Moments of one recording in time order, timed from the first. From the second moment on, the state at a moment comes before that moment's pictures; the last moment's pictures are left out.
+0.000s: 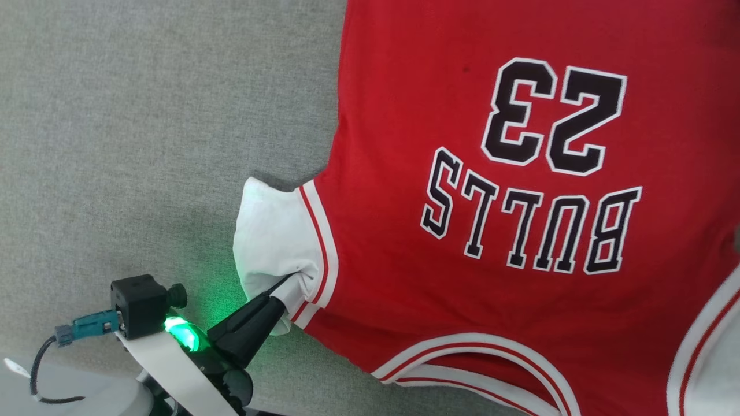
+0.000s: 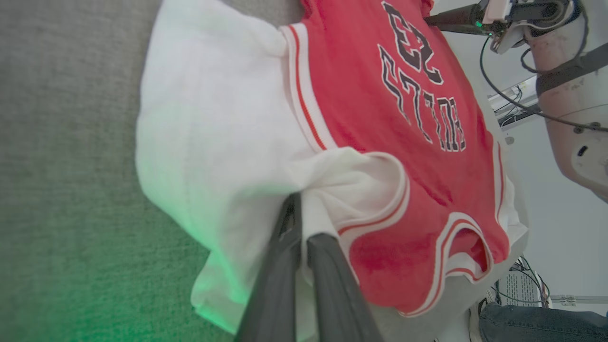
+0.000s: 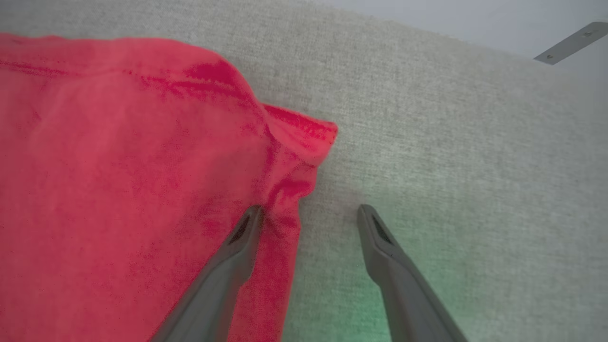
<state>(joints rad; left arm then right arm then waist) -0.34 0.82 -0.89 -0.14 -1.20 -0.13 -0.26 -0.98 -0.28 -0.16 0.26 0.01 0.13 1.01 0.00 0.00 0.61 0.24</state>
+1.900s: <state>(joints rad) -0.19 0.75 -0.70 0.05 -1.17 -0.13 -0.26 0.16 -0.32 -0.09 -0.56 0.54 0.13 1.13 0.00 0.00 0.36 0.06</state>
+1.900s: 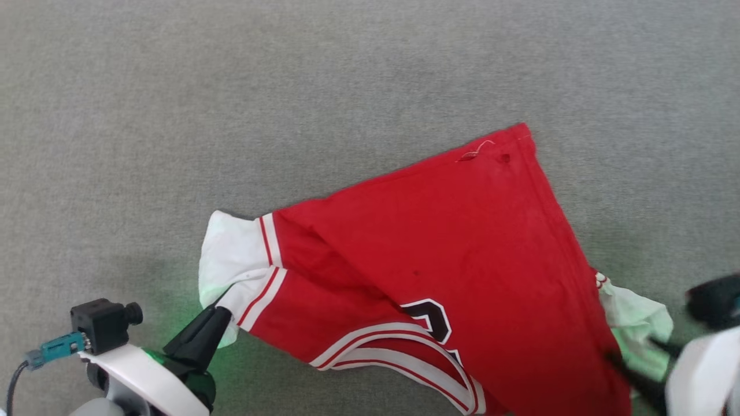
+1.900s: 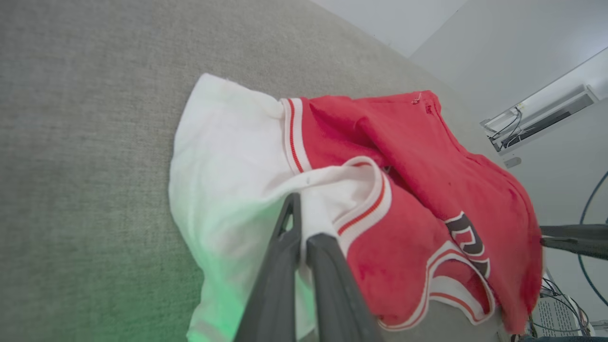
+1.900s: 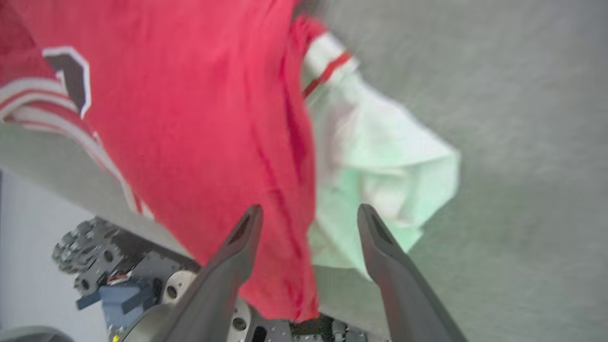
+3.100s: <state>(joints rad) -0.53 0.74 -0.71 0.14 -1.15 -0.13 -0.26 -0.75 -0.25 -0.01 0.13 0.27 0.13 0.77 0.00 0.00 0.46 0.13</state>
